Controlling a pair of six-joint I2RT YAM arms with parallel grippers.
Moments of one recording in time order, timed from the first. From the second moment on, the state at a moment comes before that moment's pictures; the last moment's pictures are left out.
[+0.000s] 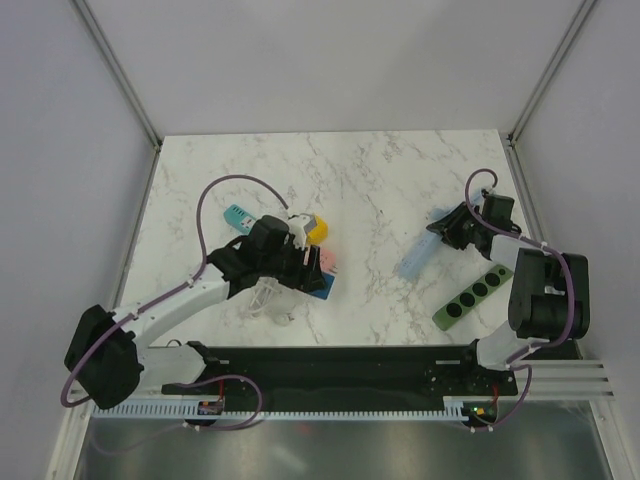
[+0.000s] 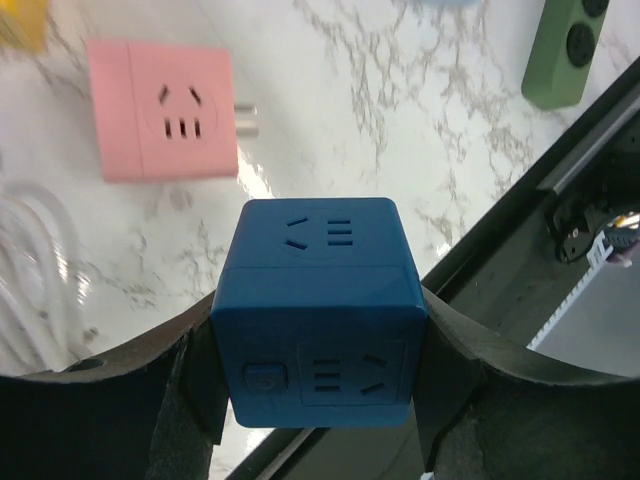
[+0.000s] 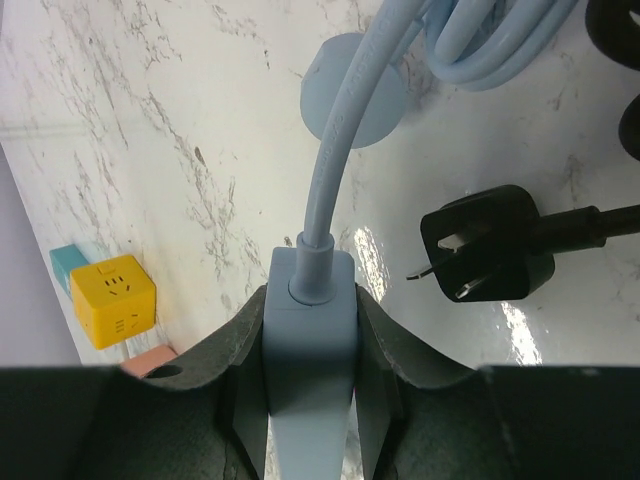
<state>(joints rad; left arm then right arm) -0.70 1.23 0.86 -0.37 0.27 -0.36 -0.16 1.59 0.73 0.09 -0.46 0.67</state>
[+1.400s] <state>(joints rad) -0.69 1.35 0.71 -0.21 0.24 -0.45 -0.11 2.24 1.40 0.29 -0.49 0.95</state>
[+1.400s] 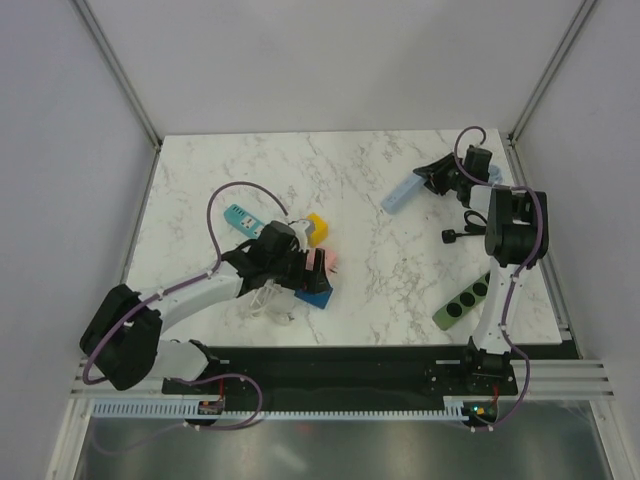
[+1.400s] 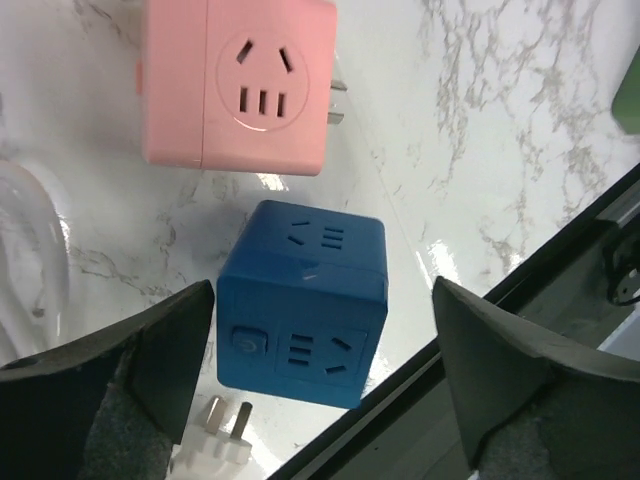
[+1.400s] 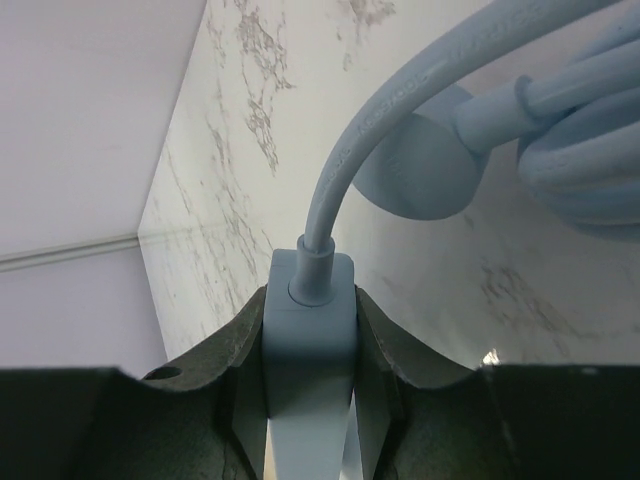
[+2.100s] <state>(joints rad) -0.68 1.03 0.80 -0.37 0.11 -0.43 -0.09 2.00 1.40 -0.14 -0.13 0.64</state>
